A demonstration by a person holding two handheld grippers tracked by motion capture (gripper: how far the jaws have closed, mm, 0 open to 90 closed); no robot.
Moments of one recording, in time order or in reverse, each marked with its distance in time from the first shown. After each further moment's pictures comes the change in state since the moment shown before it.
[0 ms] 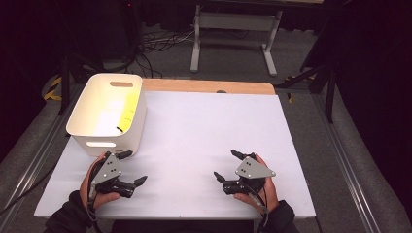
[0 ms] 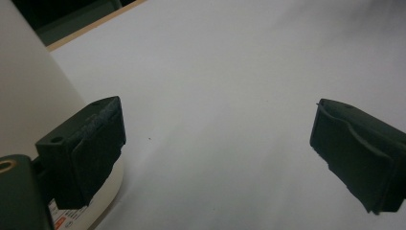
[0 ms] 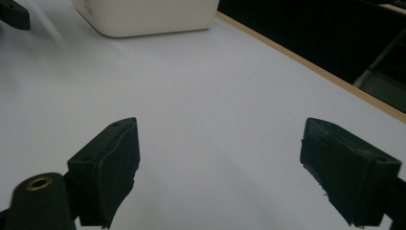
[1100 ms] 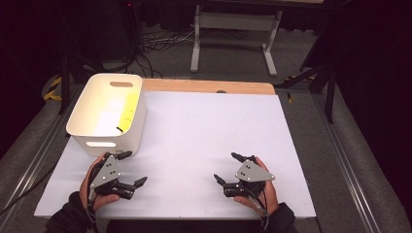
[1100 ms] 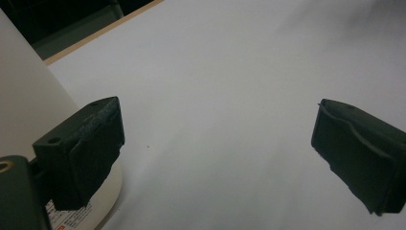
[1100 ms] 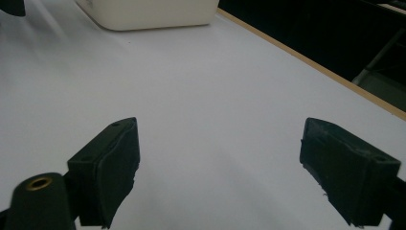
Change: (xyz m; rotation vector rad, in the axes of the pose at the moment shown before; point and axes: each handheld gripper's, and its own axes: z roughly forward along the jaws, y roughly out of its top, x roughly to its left) left arm -0.005 0.003 0.001 -0.016 0.004 0.037; right arm 0.005 -0.005 -0.002 0.006 -0.011 -0.014
